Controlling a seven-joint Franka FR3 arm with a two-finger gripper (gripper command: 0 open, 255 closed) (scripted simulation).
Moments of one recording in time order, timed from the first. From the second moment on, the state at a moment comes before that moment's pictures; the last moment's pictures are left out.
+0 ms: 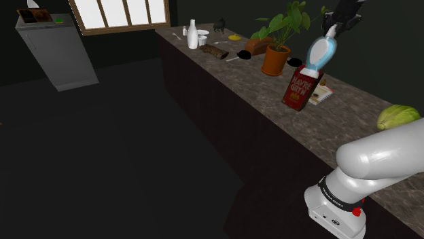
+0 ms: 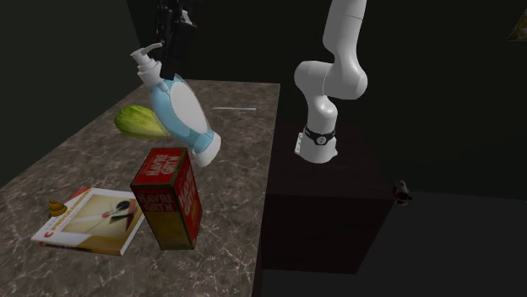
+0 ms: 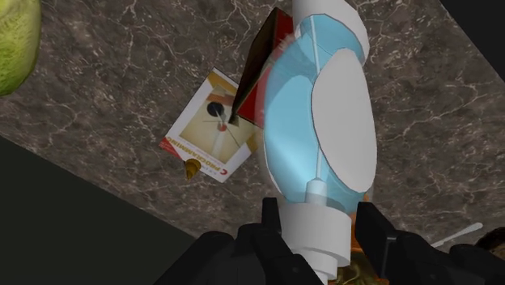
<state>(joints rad) -0.49 -0.31 -0.16 -1.96 -0.26 2.05 0.37</state>
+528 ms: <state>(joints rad) -0.49 -0.29 -0.16 -1.83 -0.25 1.95 0.34</state>
